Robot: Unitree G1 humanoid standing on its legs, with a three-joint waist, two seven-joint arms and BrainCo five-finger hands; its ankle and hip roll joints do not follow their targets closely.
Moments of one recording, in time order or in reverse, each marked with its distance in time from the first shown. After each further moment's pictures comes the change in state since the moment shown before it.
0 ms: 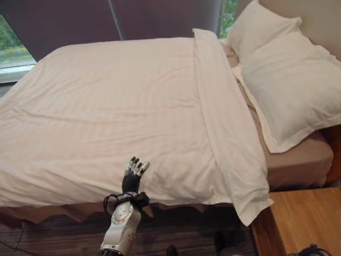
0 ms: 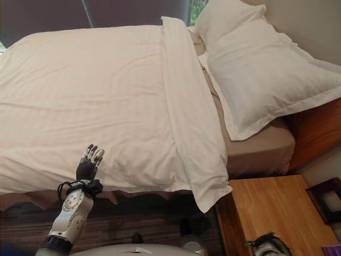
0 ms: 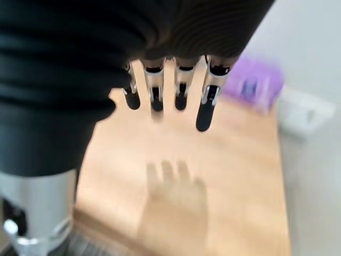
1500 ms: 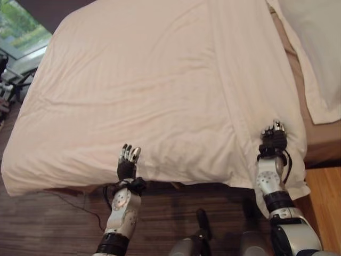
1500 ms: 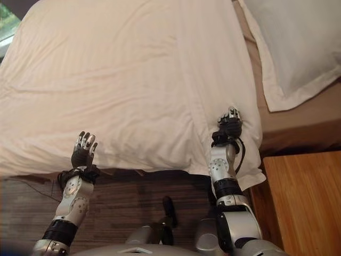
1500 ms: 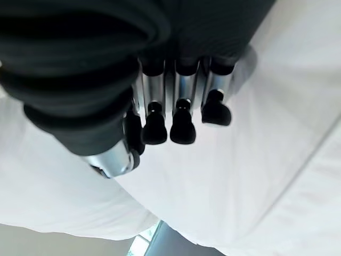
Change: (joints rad) left arm -0.163 -0.056 0.068 0.120 -0.090 -0.071 -0.005; right arm -0.312 0.370 -0.214 -0.766 1.313 -0.565 0.181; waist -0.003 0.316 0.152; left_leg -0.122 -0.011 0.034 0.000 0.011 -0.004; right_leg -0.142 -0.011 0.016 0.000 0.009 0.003
